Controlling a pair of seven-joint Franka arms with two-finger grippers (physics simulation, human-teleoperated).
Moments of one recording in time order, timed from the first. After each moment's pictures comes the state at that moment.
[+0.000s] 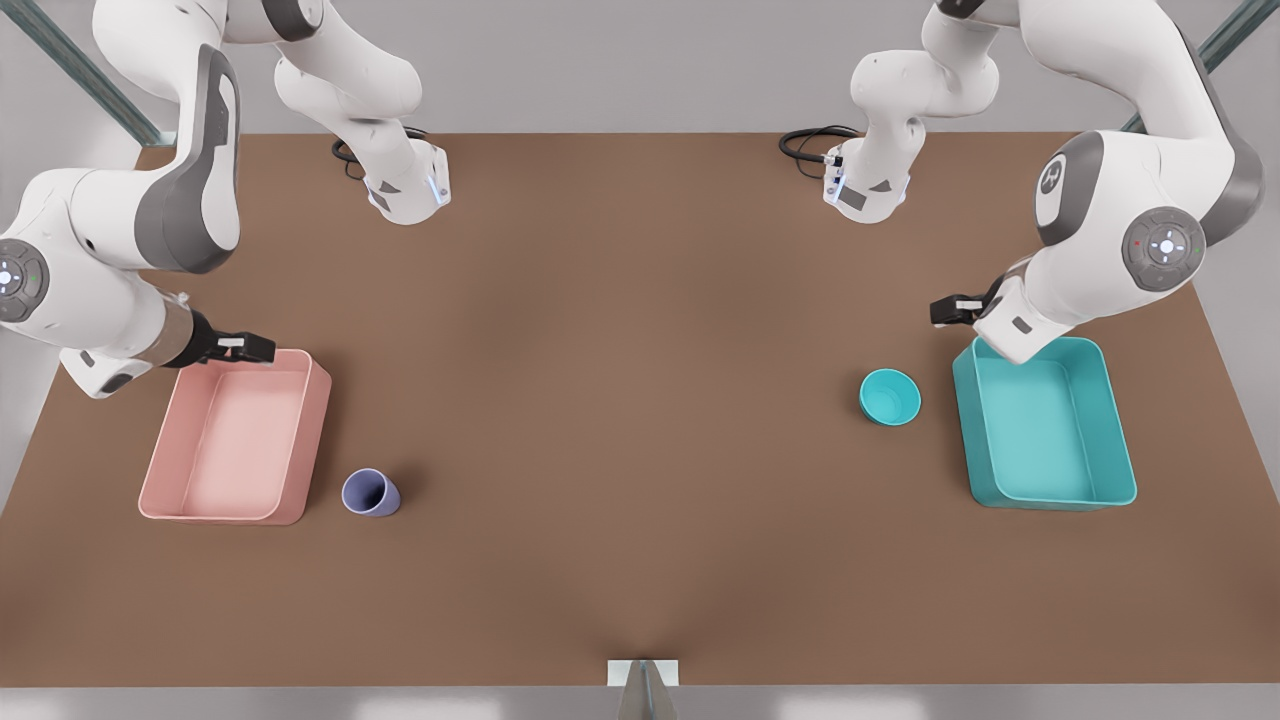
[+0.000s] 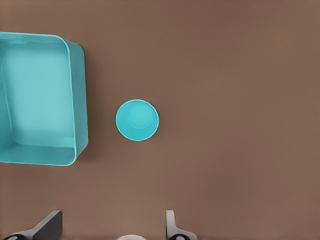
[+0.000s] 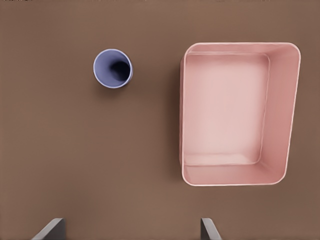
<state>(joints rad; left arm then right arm) -0.06 0.16 -0.07 -1.45 -0.01 1.33 -0.14 -0.06 0.22 0.04 -1.42 -0.03 1.45 0.02</state>
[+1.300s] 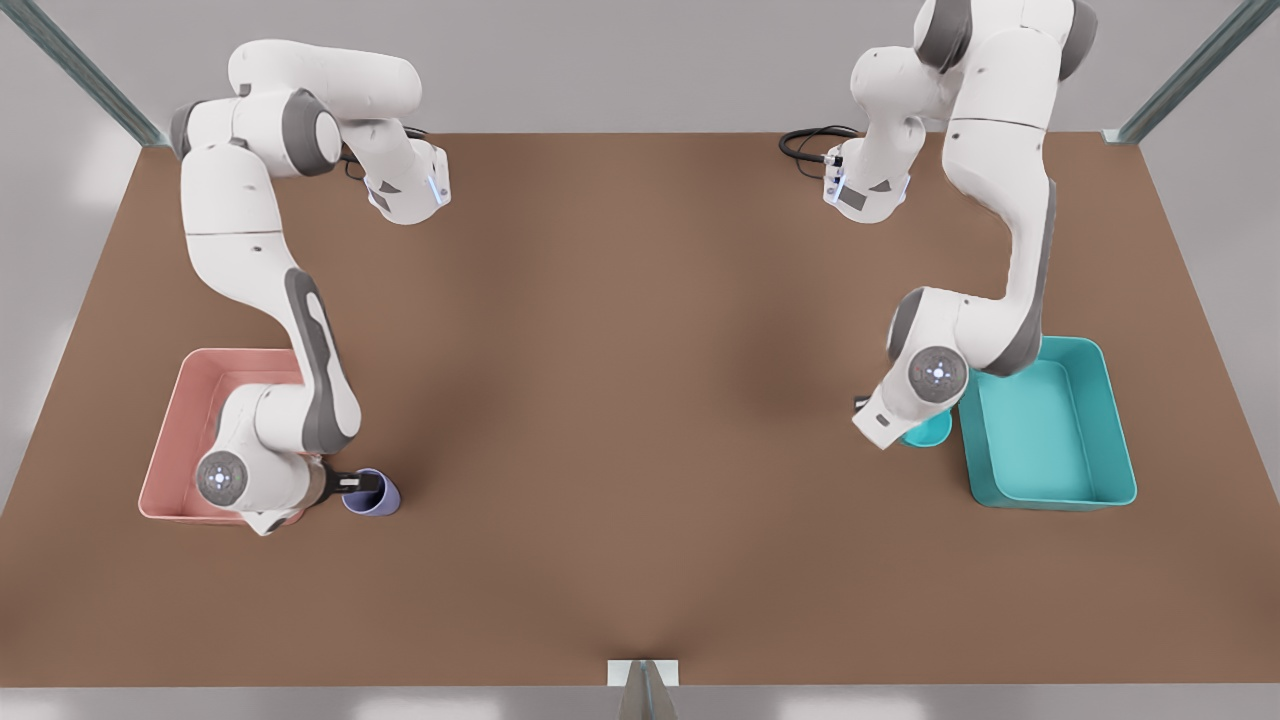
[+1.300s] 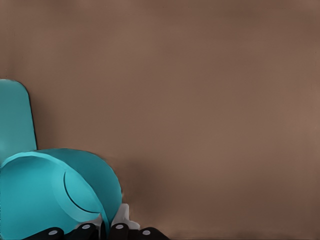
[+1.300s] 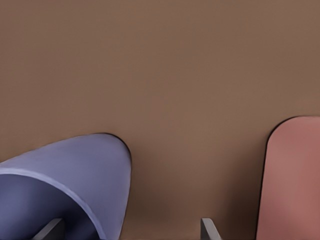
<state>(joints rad) -0.19 0.35 -0.02 -1.81 0.17 1.99 -0.23 -0.04 0.77 0.05 -1.44 0.03 2.03 -0.01</state>
